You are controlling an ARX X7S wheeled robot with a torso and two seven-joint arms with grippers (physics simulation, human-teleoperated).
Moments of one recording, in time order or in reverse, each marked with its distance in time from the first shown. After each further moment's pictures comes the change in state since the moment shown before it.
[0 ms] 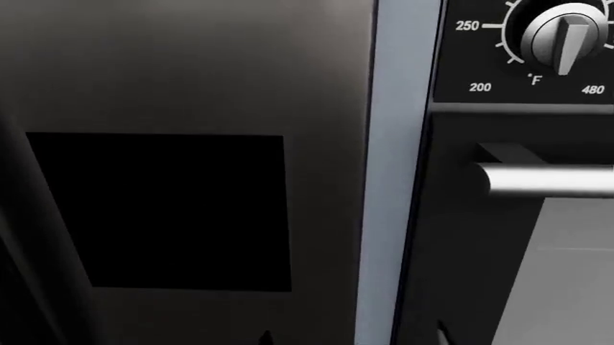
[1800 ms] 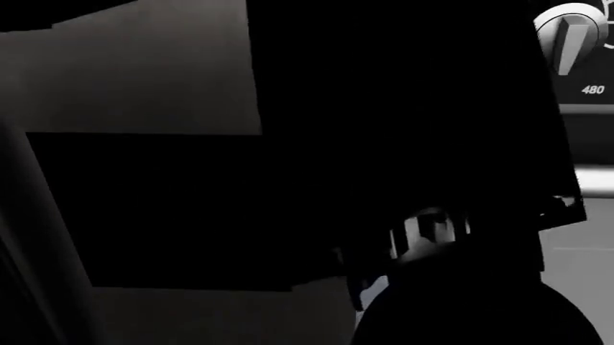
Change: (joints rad) left arm -0.023 -0.030 0.054 0.000 0.013 -0.040 -0.016; right arm 1.542 -0.270 -0.225 -0.432 -0.097 1.748 -0.600
